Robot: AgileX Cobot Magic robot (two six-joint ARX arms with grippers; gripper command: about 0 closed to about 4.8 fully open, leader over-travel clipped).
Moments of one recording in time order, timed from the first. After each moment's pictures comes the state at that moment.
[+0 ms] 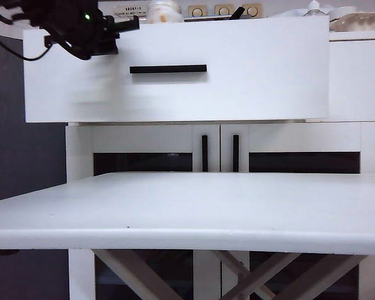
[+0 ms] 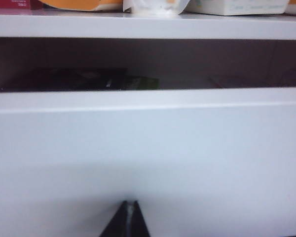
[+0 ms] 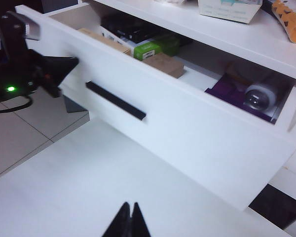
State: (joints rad) left arm -0.35 1.66 1.19 0.54 -0.10 -0.02; right arm 0.45 1.03 1.61 -0.85 -0.09 -0.10
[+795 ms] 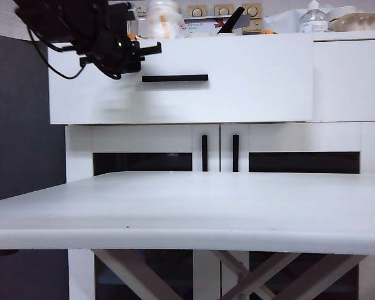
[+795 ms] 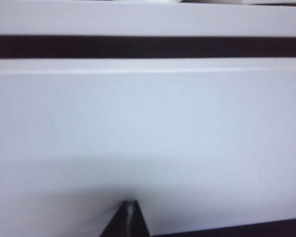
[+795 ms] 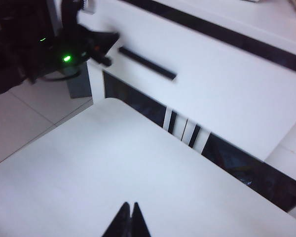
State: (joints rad) left arm -0.32 2.00 1.60 0.47 -0.07 -0.02; right arm 0.45 1.03 1.61 -0.92 -0.09 -0.10
